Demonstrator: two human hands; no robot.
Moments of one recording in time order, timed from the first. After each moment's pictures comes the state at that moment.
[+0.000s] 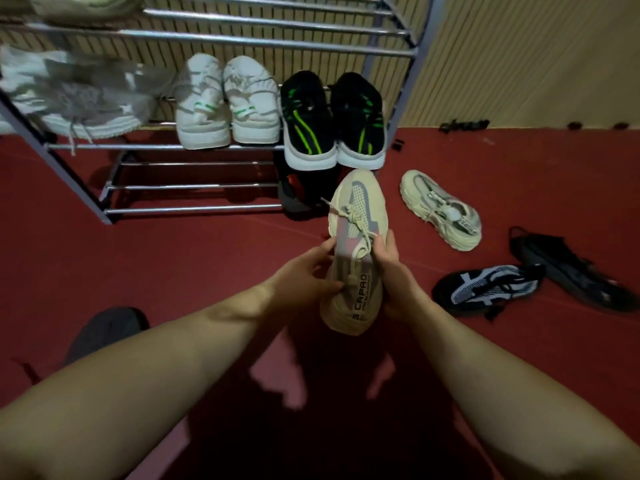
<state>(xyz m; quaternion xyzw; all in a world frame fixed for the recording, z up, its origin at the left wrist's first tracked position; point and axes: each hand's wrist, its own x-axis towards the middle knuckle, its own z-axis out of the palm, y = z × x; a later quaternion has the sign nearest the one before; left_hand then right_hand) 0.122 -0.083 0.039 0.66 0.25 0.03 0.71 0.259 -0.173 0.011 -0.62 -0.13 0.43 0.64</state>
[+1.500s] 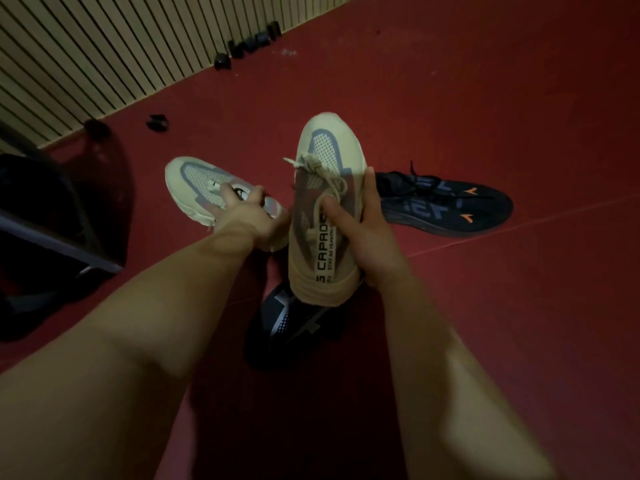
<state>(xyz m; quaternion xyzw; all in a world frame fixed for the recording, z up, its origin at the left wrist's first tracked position) 0.551 -0.156 -0.074 0.91 0.33 -0.16 0.19 0.562 -0.343 -0.038 -0.66 -0.04 0.26 0.71</state>
